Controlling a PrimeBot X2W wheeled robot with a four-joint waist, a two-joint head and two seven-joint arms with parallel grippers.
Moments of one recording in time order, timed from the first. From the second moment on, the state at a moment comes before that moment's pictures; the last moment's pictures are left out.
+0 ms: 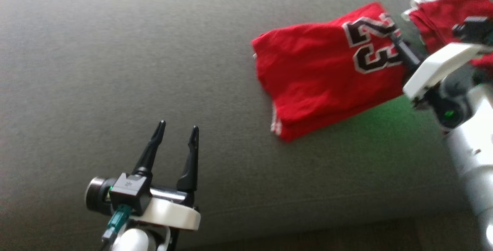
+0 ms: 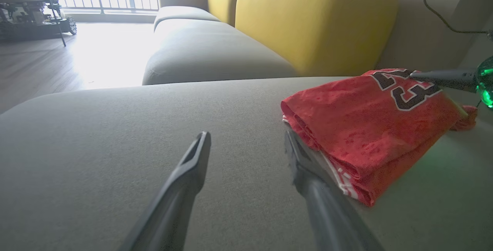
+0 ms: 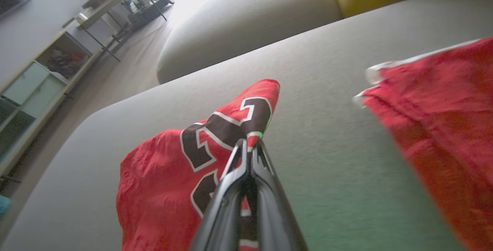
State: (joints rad) left arm 0.02 0.06 -0.31 -0.01 -0.10 0.02 -0.25; right arm -0.73 -0.30 0.22 0.75 0.79 0.13 0.14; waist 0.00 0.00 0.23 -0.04
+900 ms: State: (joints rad) left arm -0.09 0.05 -0.28 -0.02 -0.07 -0.03 -0.26; right arm -0.91 -0.52 -0.11 0.60 0.41 0.13 0.20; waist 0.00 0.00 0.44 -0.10
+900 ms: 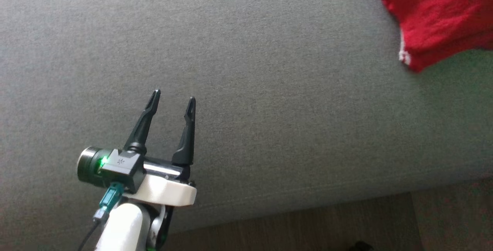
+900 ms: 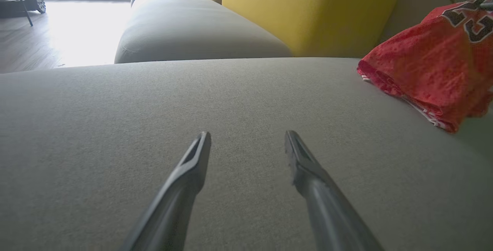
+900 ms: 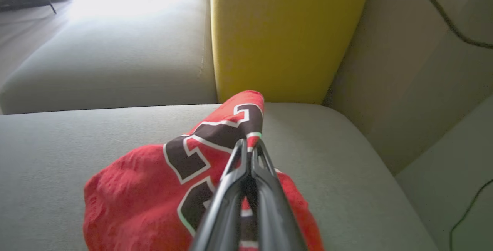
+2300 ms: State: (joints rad) left arm 0.05 0.05 -0.27 0.05 -0.29 0.11 -0.26; right arm -0.30 -0.08 0.00 0.40 0.07 0.13 -0.25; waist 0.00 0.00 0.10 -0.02
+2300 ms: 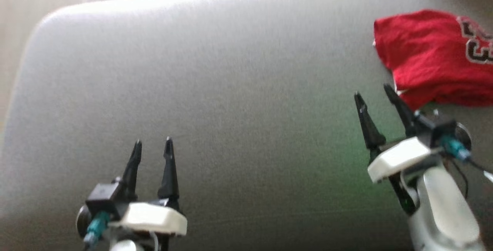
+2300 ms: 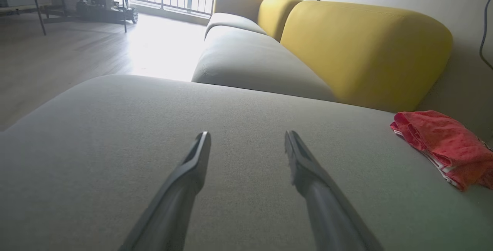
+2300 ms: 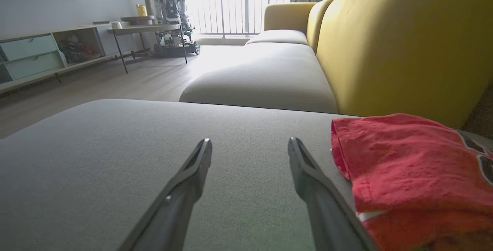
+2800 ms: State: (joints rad) left arm 0.20 0.06 -0.21 0.02 -0.24 0.12 -0.26; right arm 0.05 -0.05 -0.05 0.18 0.10 0.13 -0.25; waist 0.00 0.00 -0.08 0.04
